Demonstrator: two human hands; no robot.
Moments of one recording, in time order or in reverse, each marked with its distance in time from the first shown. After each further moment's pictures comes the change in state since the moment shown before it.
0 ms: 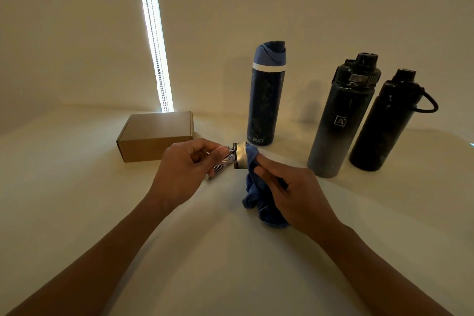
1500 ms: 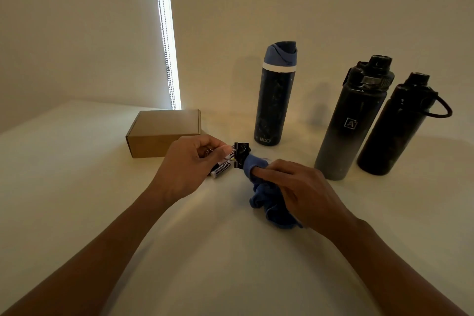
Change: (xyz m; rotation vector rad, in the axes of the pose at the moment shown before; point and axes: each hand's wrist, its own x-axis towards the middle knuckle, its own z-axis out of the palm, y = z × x) left_hand 0.007 -0.002 -0.010 0.117 -0.035 -0.022; right_hand 0.011 0.022 -0.008 -0.347 -0.235 -0.277
